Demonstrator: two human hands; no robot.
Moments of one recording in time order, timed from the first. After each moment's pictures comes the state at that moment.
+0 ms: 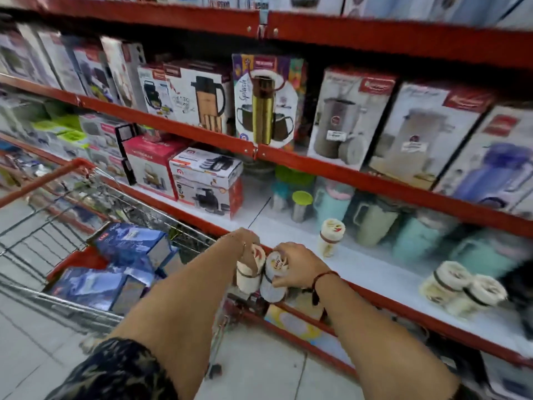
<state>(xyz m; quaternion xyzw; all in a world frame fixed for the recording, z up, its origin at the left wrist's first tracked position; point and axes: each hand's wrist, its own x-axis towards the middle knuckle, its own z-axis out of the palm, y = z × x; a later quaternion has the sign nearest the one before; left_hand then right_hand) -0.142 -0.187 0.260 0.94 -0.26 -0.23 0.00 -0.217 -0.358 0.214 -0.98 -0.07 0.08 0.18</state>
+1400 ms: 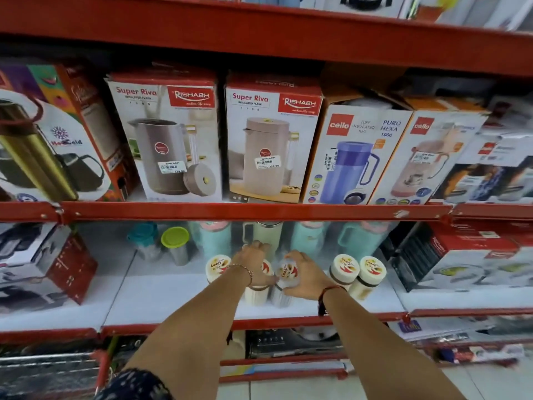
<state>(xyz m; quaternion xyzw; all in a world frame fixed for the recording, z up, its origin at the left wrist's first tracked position) -0.096 -0.528 0.188 0.86 -0.49 -0.15 0.09 -0.247 -0.651 0.172 -0.92 0.25 0.01 0.30</state>
